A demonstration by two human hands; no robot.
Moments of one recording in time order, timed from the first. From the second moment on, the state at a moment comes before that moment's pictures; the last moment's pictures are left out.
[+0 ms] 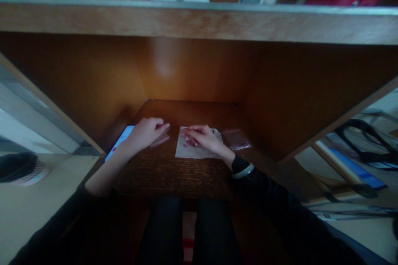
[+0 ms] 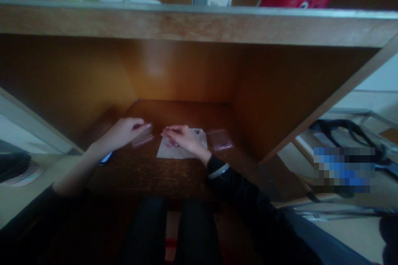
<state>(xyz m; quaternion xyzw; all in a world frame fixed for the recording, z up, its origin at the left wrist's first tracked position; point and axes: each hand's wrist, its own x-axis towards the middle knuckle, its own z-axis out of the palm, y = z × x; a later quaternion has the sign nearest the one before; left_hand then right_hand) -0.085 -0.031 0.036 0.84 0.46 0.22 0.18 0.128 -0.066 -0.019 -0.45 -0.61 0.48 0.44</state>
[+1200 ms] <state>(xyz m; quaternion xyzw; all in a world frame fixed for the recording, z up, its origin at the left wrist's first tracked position) -0.038 -0.033 -0.021 0.58 0.23 0.36 0.69 0.120 -0.071 -0.024 -0.30 -0.49 0.67 0.47</state>
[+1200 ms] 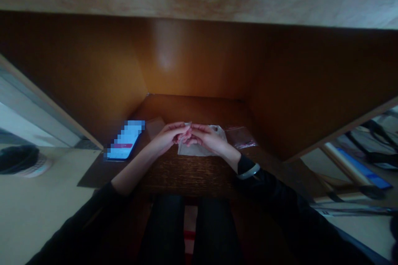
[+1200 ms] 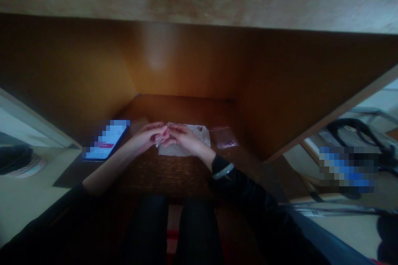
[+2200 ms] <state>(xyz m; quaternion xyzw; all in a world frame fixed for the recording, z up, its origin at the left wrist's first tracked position) -0.039 -0.067 0.009 0.87 0.34 0.37 0.04 0.137 -0.068 -0.023 -0.36 -0.71 0.40 0.46</state>
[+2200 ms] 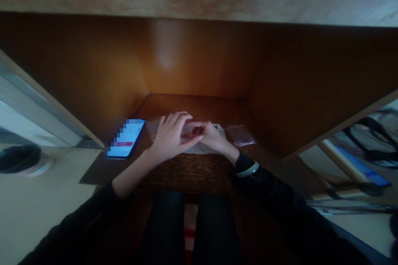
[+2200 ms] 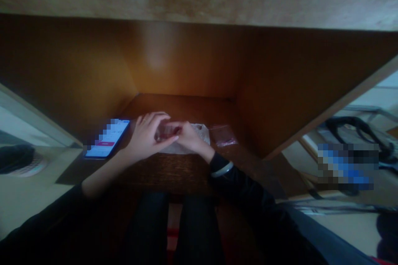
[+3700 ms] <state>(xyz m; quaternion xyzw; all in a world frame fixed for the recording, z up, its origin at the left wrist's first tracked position) -0.037 -0.050 -0.030 0.65 0.34 0.51 0.46 0.127 -0.076 -0.036 -0.50 -0.83 0.03 0.26</state>
